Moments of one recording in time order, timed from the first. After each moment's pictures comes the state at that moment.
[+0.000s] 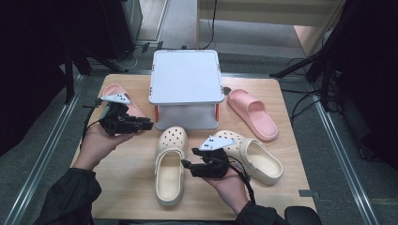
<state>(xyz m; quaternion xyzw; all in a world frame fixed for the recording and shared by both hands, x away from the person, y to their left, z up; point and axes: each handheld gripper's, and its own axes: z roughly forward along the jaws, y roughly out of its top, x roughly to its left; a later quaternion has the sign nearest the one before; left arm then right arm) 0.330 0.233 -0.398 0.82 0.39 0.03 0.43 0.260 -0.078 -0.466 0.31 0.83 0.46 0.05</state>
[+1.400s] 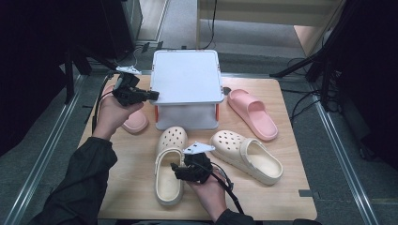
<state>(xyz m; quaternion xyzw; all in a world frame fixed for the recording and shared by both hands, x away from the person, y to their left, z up) 0.406 0.220 -0.384 0.80 0.41 0.08 0.43 0.254 -0.033 -0.500 0.38 0.82 0.41 0.07</state>
